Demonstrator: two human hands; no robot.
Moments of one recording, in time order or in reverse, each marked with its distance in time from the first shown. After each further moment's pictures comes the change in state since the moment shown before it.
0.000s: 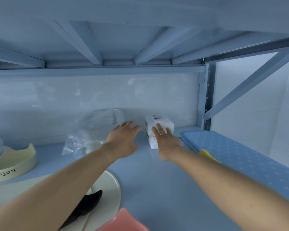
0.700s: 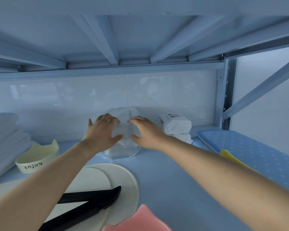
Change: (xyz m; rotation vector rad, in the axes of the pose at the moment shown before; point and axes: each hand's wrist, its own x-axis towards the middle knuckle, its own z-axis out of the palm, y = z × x) left_hand -0.044 -0.088 -0.025 0.062 0.103 -0.282; right_hand 0.009 -0.097 -0.049 0.415 0.276 -0.492
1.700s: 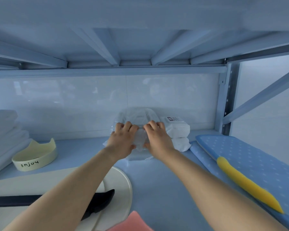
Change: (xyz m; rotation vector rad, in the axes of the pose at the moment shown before) left_hand 0.006 0.062 0.030 0.042 -0.107 0.085; right_hand -0.023 0.033 0.013 -0.170 0.078 0.181
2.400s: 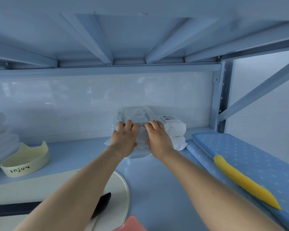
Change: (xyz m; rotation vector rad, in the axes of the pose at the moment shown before) left_hand 0.020 0.015 0.011 0.105 0.019 0.001; right_hand 0.003 0.019 0.009 0.014 0.022 0.069
